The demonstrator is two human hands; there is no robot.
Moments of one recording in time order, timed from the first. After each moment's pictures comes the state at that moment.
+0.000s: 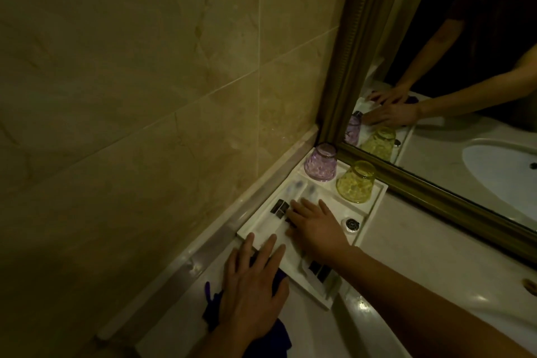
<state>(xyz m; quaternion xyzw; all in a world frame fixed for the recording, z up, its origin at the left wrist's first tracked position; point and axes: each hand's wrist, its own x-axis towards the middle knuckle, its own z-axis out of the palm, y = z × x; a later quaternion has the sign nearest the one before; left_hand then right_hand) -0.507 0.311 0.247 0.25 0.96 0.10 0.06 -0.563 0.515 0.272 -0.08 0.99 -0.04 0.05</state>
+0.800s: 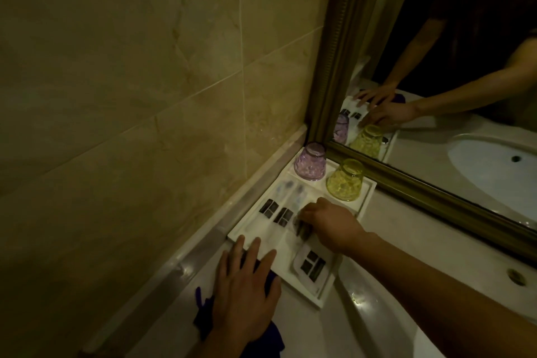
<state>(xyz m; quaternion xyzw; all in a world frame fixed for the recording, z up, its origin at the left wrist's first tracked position) -0.506 0.314 0.252 0.23 0.97 0.10 0.06 -0.557 0.559 0.303 -0.13 0.99 -0.03 0.04</state>
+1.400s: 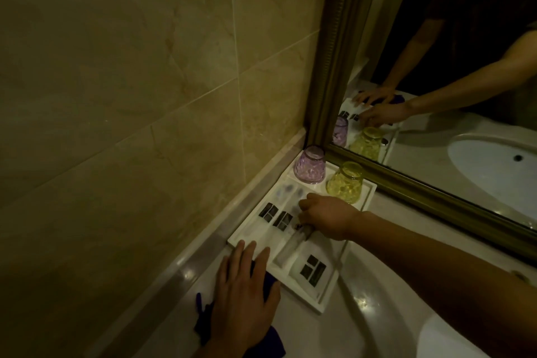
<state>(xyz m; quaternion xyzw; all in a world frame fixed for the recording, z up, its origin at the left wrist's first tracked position) -0.506 0.314 0.254 0.22 0.97 0.13 0.05 -0.586 0.567 0.324 -0.26 0.96 0.06 0.11</state>
